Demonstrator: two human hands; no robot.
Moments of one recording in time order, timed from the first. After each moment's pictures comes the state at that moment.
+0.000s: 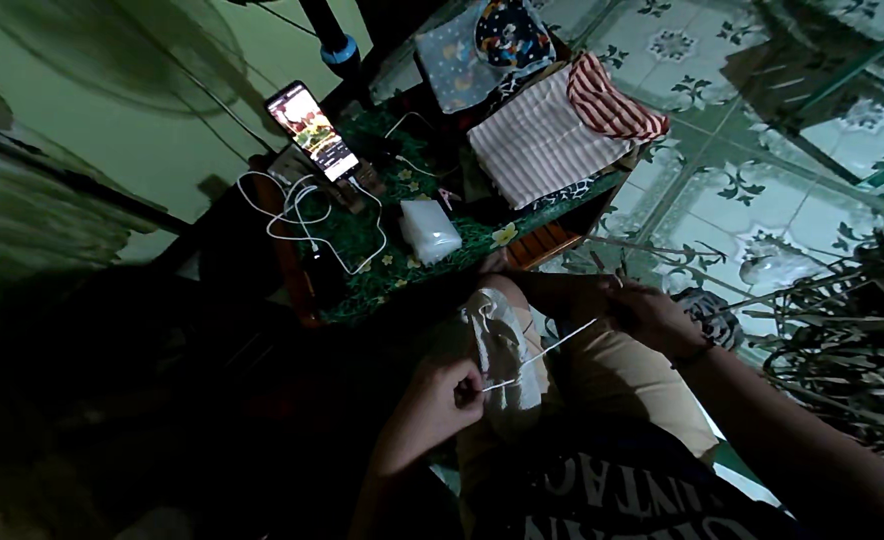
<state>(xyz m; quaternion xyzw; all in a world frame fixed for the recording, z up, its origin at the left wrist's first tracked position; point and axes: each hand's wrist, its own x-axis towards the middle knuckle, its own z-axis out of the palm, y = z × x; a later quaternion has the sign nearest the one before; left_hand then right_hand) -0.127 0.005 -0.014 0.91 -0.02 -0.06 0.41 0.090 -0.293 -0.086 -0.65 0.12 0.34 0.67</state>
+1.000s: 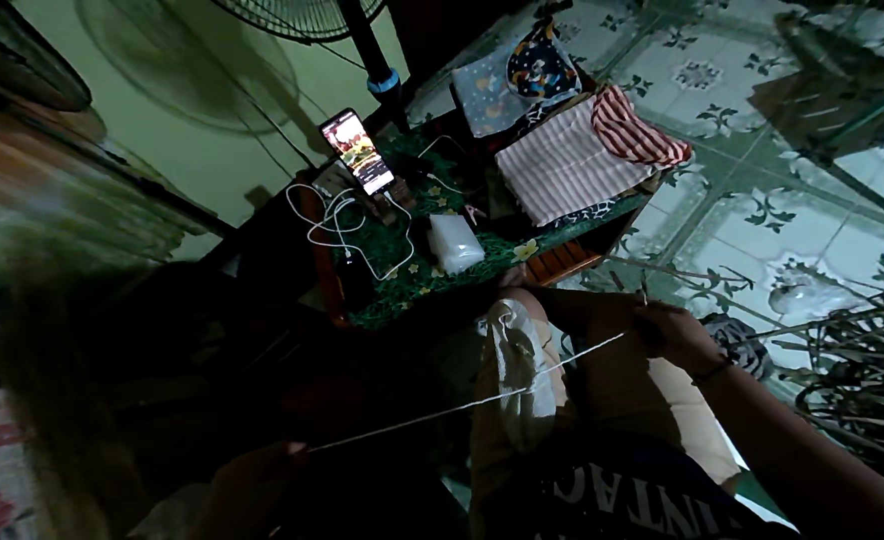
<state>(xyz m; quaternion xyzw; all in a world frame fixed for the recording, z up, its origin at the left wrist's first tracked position) -0.285 0.124 0.067 0.89 0.37 -0.15 0.20 0.101 -0.308 -0.112 -0.67 0.16 0.30 0.66</state>
